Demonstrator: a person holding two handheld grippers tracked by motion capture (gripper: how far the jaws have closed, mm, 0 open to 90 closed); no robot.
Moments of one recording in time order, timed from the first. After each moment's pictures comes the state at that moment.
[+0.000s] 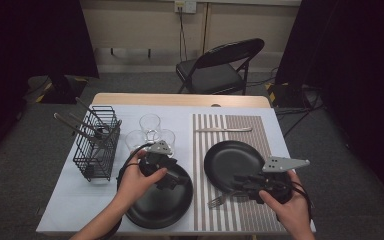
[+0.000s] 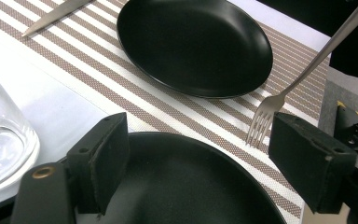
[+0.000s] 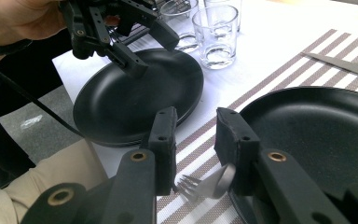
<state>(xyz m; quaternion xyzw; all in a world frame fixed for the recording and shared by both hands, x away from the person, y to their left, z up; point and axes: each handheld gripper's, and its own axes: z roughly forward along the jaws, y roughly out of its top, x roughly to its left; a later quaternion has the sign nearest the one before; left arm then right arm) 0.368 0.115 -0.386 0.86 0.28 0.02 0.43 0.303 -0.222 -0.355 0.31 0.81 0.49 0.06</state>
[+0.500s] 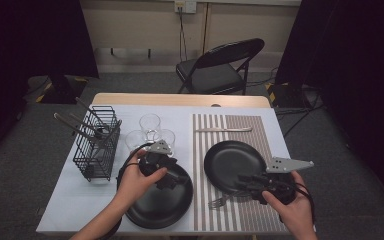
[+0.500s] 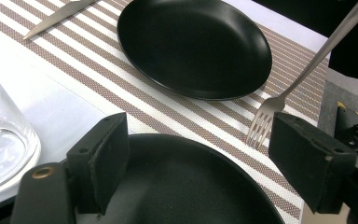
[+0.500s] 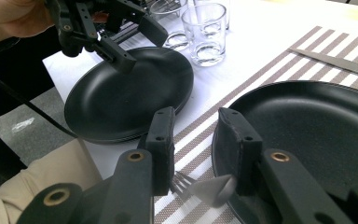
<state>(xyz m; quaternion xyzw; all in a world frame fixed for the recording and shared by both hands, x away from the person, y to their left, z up) 0.368 0.115 -0.385 0.86 0.27 0.02 0.43 0.302 -0.230 -0.357 0.33 0.81 0.49 0.07</state>
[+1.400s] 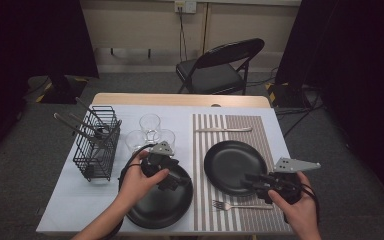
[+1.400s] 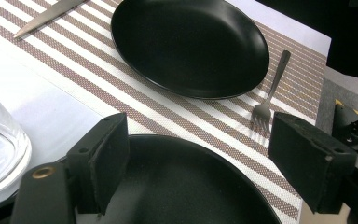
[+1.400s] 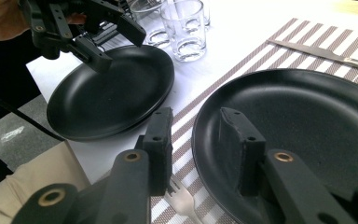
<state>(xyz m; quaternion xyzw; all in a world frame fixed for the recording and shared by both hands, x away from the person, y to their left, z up) 0.367 0.110 -0.387 0.86 0.27 0.01 0.43 0.304 -0.247 -0.366 0.35 0.80 0.49 0.08</state>
